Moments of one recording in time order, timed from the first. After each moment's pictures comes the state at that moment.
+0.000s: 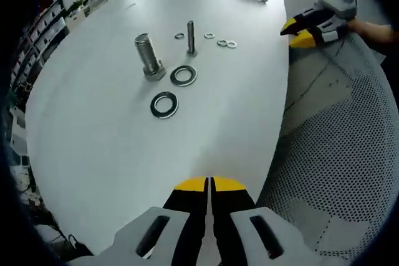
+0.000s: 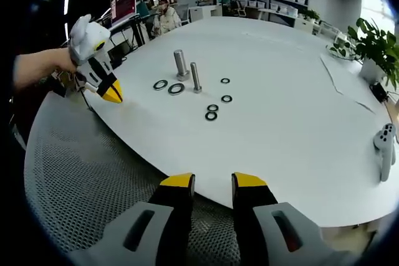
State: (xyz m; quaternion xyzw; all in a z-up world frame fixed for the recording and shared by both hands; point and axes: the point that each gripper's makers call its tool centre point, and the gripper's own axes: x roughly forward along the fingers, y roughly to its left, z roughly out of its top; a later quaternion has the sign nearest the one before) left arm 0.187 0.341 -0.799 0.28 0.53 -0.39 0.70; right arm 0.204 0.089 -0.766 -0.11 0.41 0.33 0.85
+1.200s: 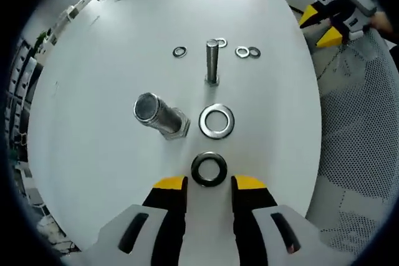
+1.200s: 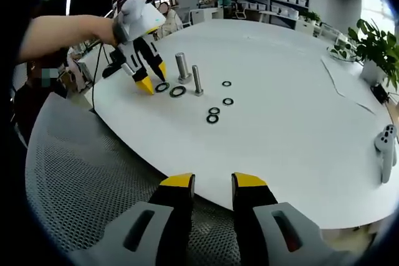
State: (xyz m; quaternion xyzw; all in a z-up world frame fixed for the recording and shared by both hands) left arm 0.274 0.308 -0.796 0.36 0.52 -0.43 0.64; right arm 0.204 0.092 -0.764 -0.11 0.40 0.33 0.85
